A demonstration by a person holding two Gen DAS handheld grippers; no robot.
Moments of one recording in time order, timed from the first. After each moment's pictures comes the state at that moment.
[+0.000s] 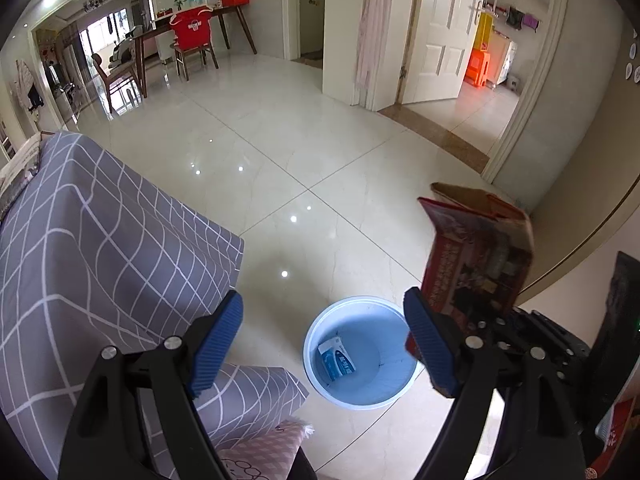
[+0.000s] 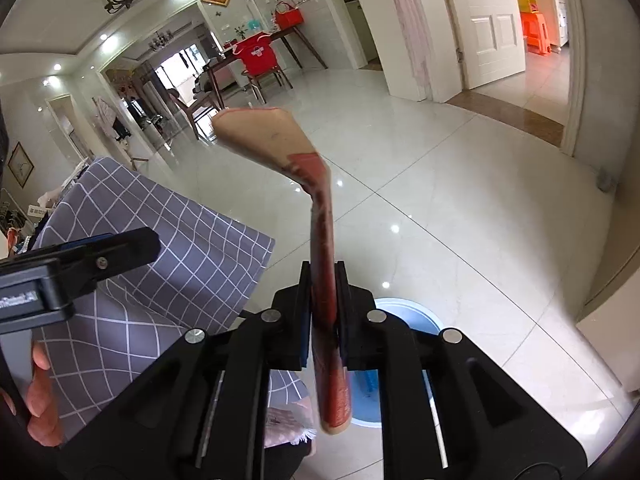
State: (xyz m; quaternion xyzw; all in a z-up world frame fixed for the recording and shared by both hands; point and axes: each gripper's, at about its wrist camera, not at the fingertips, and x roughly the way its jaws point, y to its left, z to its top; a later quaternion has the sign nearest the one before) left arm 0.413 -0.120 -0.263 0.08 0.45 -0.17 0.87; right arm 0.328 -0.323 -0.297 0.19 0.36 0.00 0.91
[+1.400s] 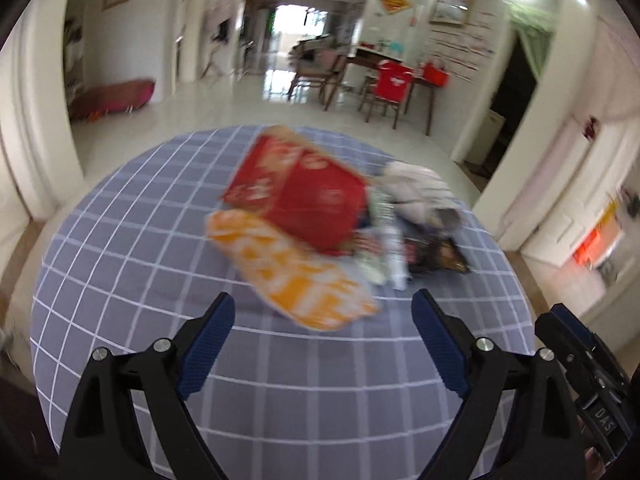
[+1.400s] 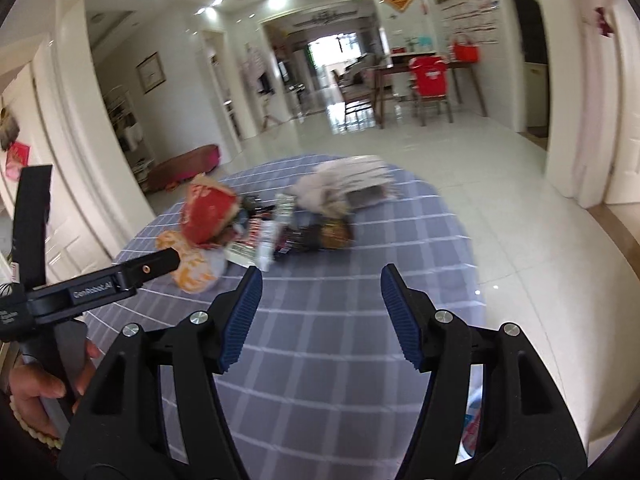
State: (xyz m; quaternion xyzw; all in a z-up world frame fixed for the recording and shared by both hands) left arm 0.316 0.272 -0.155 -0.16 0.36 0.09 0.91; right arm 0.322 -0.018 -0.123 0.05 0.30 0.26 0.92
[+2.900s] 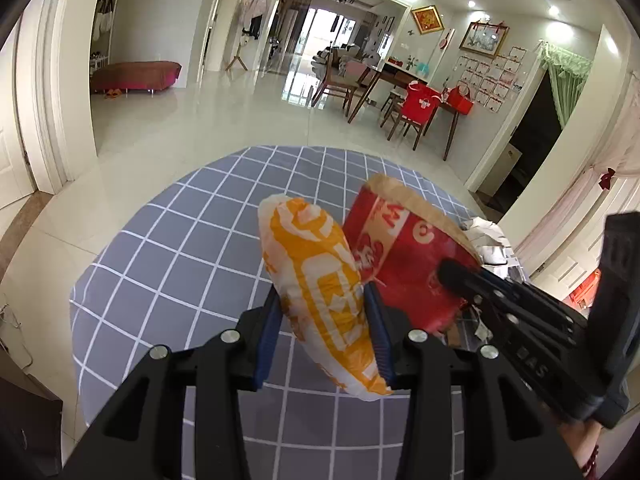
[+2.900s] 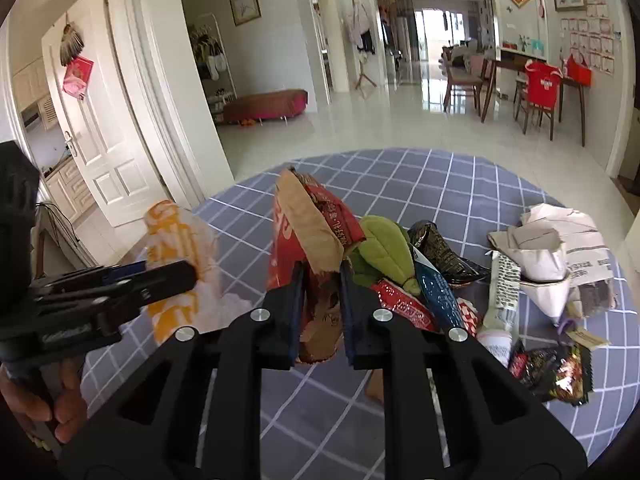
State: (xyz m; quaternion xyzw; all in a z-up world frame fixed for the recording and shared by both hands) left arm 0.319 0.388 -0.159 -0.20 0.34 0.11 0.91; right arm 0.381 0.190 -0.127 -0.05 0.32 0.41 0.85
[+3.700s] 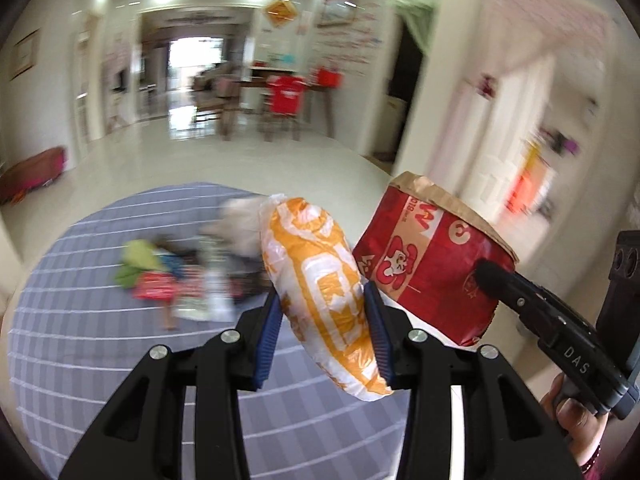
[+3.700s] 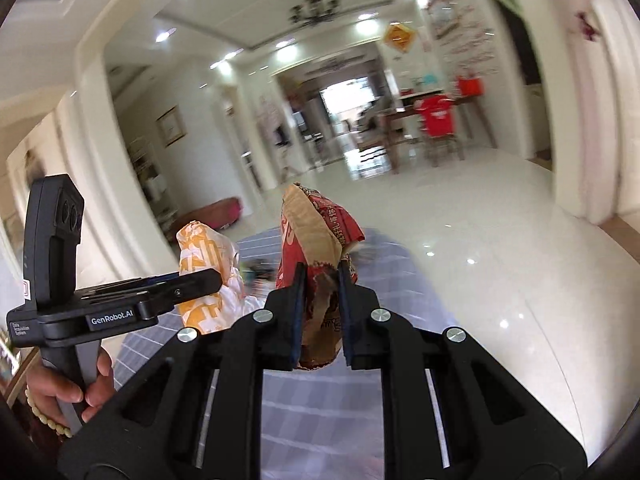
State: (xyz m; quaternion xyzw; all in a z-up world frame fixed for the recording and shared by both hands) left arm 0.316 0.106 -0.089 -0.05 0.32 -0.09 0.94; right arm 0.287 -0.137 -0.078 0.12 0.21 0.26 0.93
